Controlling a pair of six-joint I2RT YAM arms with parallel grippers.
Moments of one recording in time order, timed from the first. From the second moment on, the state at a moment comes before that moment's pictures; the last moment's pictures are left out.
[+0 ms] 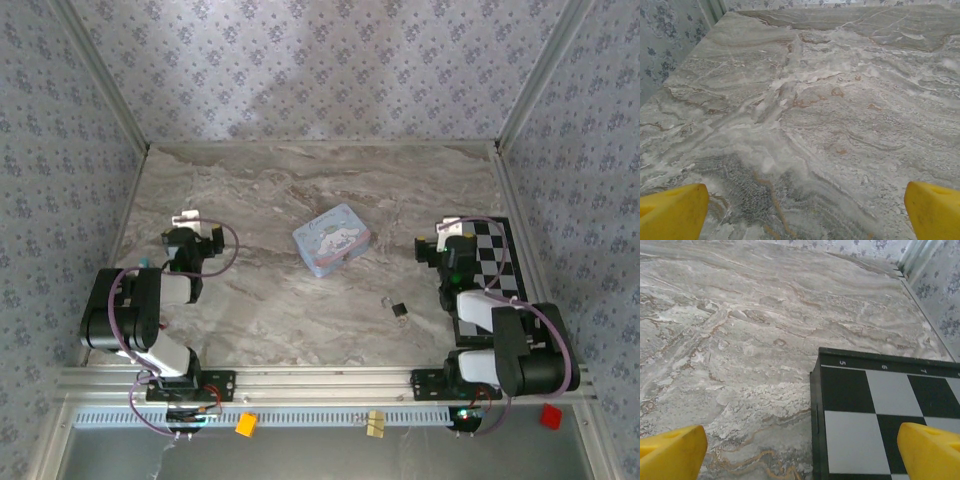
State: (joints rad) left arm -0.02 1.54 0.39 0.75 -0.19 -0.02; right arm 0.07 1.29 0.29 0.59 0.16 -0.12
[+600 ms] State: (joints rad) left arm -0.02 1.54 0.39 0.75 -0.17 -0.02; right arm -0.01 1.53 0.37 0.75 0.09 -0.05
